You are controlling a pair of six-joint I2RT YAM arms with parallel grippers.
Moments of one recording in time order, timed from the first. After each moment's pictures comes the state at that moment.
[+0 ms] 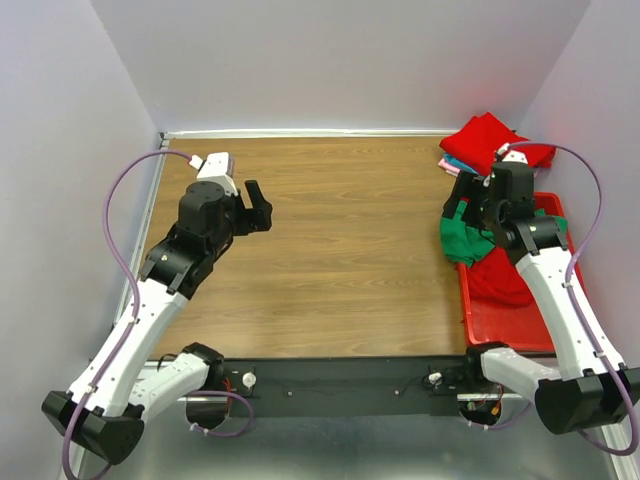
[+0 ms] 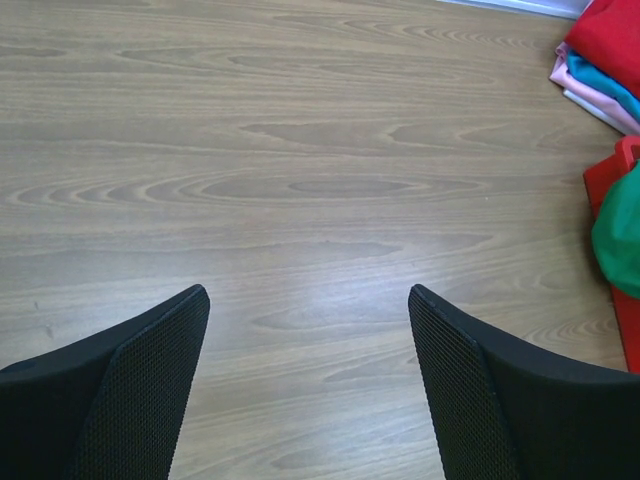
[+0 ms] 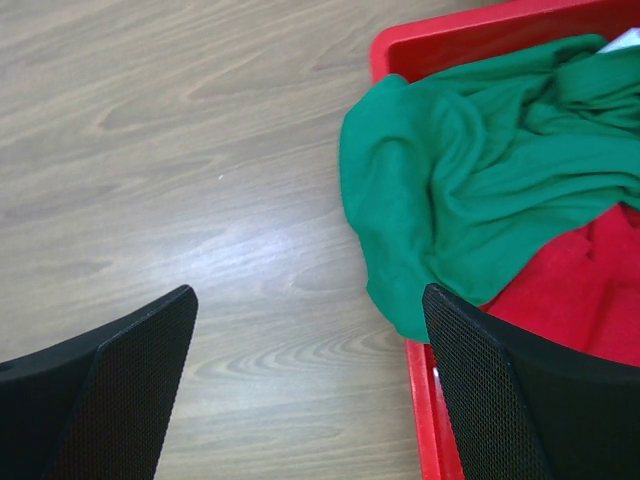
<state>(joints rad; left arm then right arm) -0.43 0.91 1.05 -0.53 -0.16 -0.39 0.15 1.08 1.13 -0.70 0.15 0.33</state>
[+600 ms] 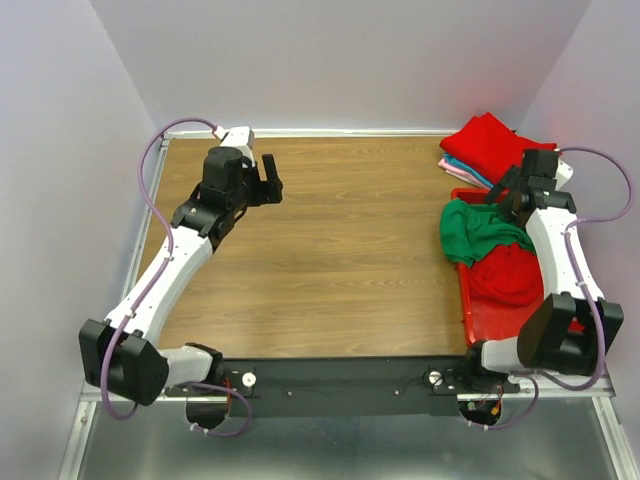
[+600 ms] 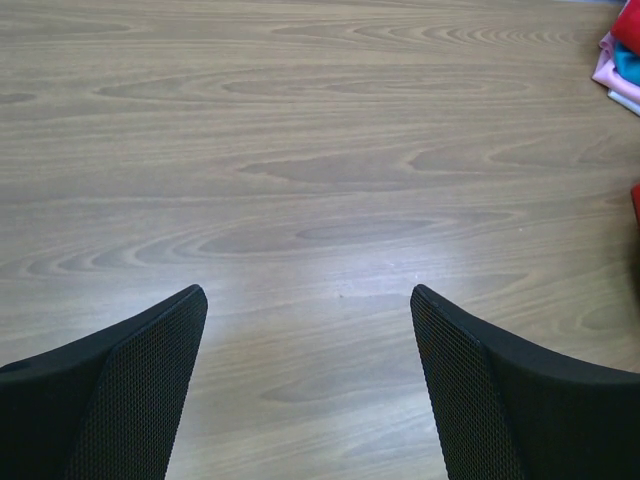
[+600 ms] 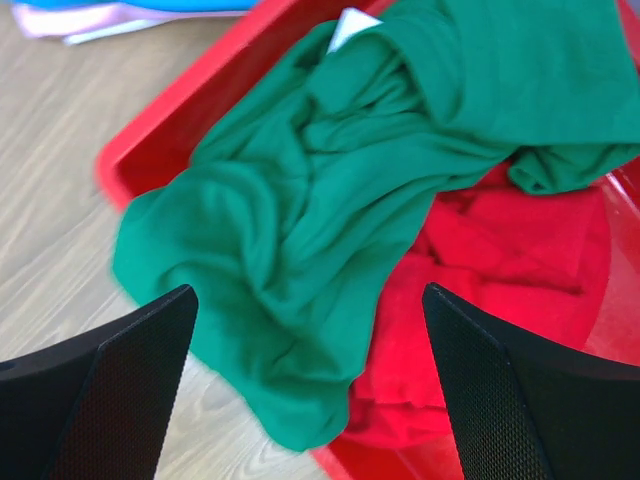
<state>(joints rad) -0.35 1.24 1.16 -0.37 -0.07 -0.32 -0.16 1.35 1.20 -0.68 0.29 0.48</state>
